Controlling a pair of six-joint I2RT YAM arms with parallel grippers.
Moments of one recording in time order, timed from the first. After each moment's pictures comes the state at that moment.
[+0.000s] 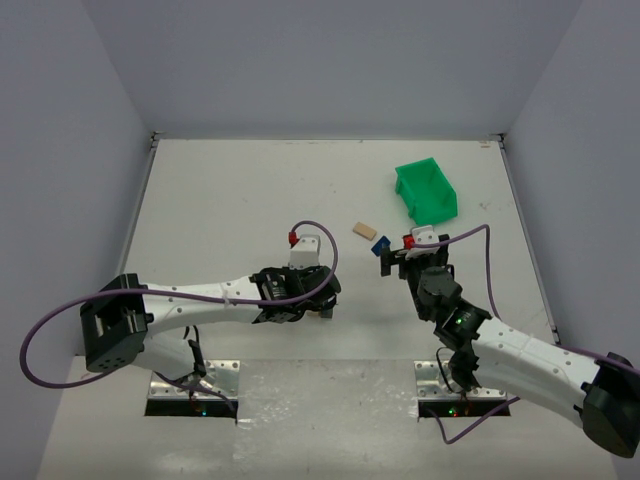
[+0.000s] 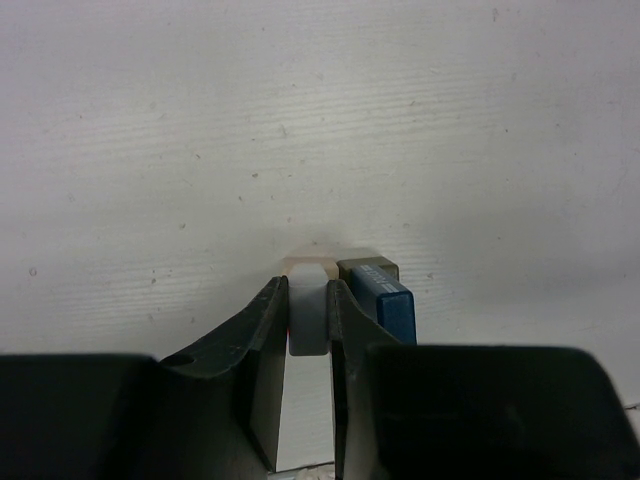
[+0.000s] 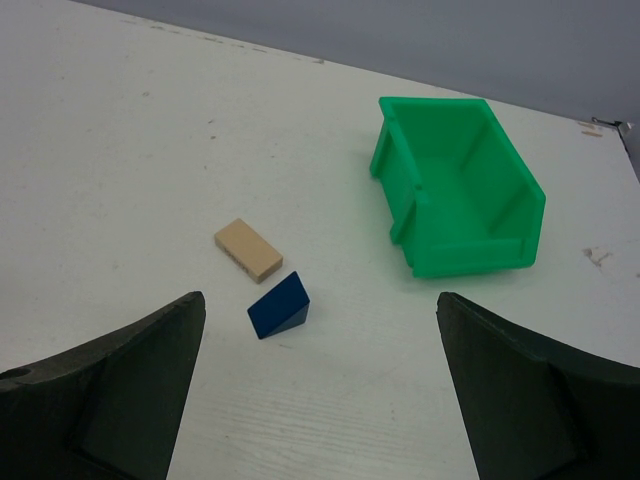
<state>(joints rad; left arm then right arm) -1.13 1.39 0.86 -0.52 -0.61 -0.97 0.82 0.79 0.23 0.45 0.68 -0.08</state>
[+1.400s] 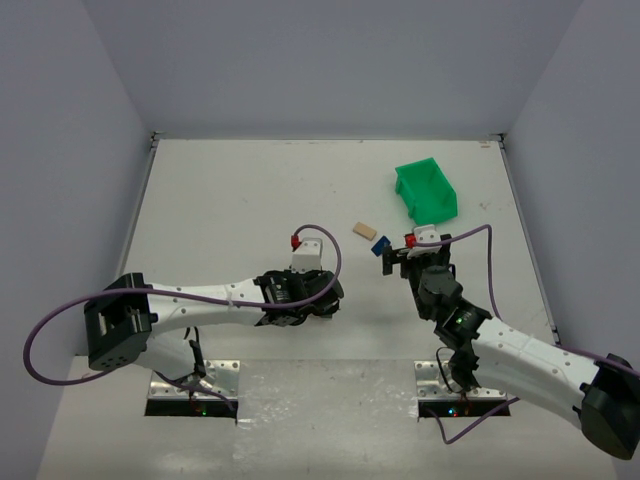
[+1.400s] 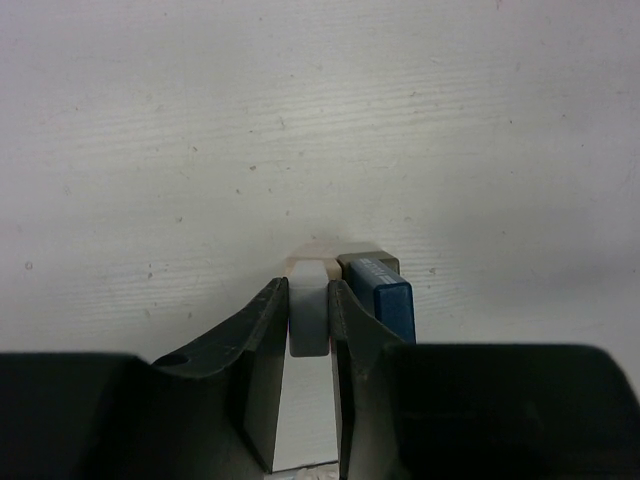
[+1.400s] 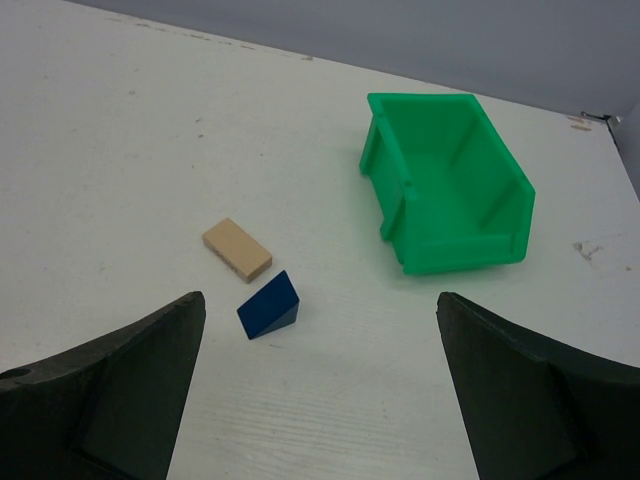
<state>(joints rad) -1.16 1.41 0.86 -0.53 -0.64 -0.99 0.80 0.79 0.22 0.45 0.68 -0.07</state>
